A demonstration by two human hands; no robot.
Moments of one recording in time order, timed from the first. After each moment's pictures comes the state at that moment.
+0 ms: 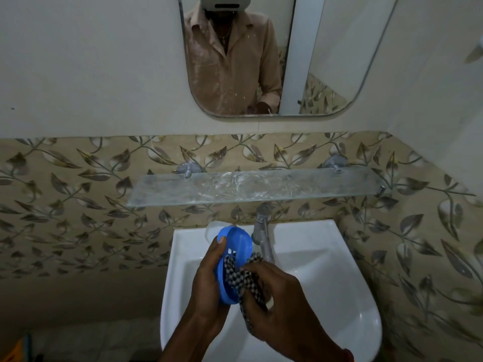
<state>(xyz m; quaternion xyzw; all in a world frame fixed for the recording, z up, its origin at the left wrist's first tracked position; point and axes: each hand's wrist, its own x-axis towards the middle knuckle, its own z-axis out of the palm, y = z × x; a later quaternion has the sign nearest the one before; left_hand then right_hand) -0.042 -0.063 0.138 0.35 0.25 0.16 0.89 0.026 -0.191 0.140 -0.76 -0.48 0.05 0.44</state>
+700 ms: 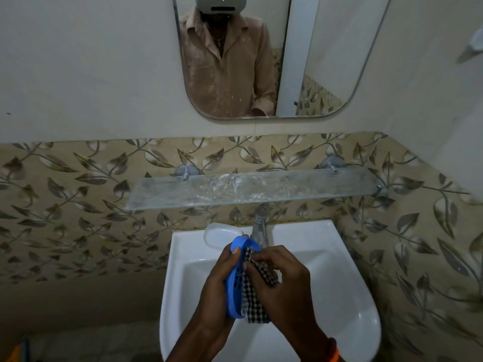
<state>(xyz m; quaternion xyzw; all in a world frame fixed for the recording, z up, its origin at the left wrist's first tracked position) -0.046 -0.077 0.137 0.39 0.25 0.12 0.88 0.038 -0.179 0.130 -0.79 -0.34 -0.06 0.51</state>
